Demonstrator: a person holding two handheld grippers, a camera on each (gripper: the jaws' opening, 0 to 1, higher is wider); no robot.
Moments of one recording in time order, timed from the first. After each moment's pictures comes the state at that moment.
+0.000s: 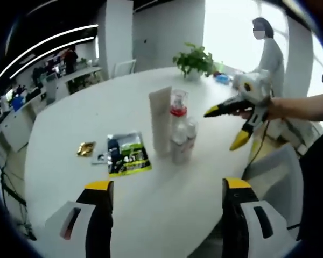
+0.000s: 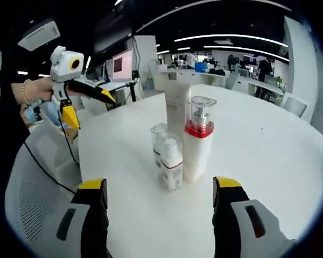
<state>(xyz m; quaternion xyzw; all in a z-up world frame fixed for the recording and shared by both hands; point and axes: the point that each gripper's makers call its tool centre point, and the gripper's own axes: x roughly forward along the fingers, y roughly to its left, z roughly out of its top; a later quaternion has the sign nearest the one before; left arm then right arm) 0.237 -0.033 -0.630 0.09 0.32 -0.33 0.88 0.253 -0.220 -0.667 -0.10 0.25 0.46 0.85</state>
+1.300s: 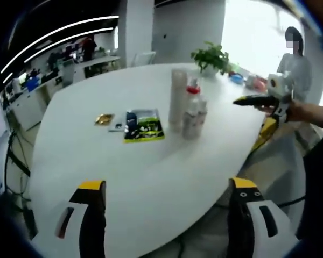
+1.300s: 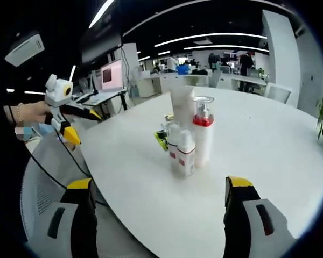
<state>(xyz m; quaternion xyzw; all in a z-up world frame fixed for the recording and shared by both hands) 0.193 0.032 -0.655 0.06 0.35 -0.27 0.90 0.199 -0.227 -0.653 -0.05 0.25 0.40 0.88</state>
